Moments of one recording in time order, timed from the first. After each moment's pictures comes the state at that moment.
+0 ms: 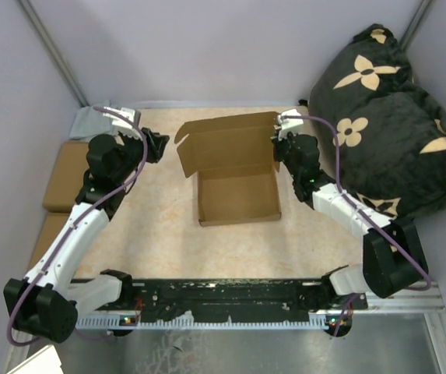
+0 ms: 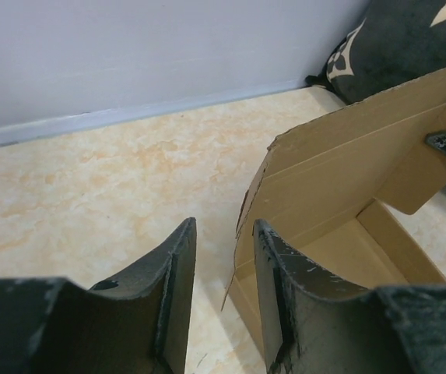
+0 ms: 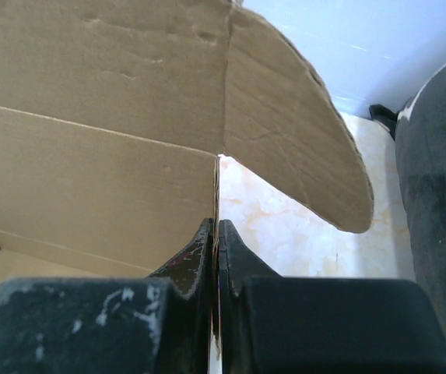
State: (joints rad) left arm -0.27 1.08 0.92 0.11 0.18 -0.14; right arm 0.41 1.36 0.87 0.36 0.11 -0.06
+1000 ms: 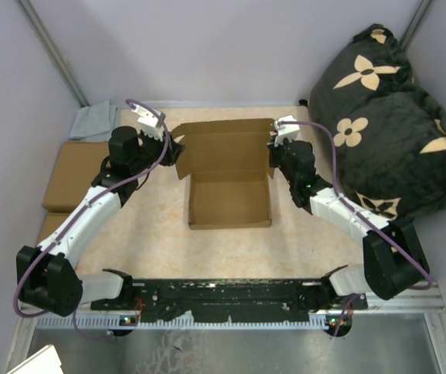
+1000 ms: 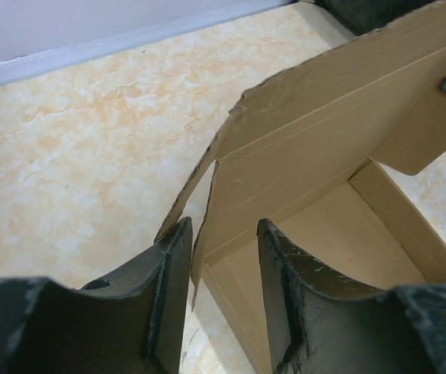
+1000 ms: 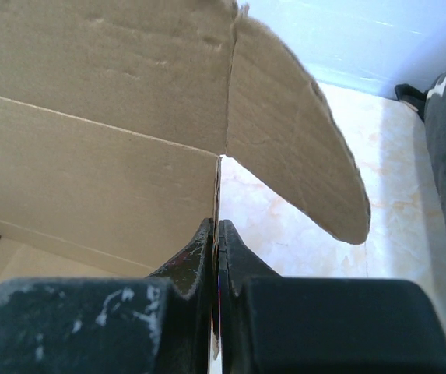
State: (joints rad) left arm -0.32 1.24 0.97 0.05 0.26 -0.07; right arm 0.46 1.36 0.82 0.38 0.16 0.00
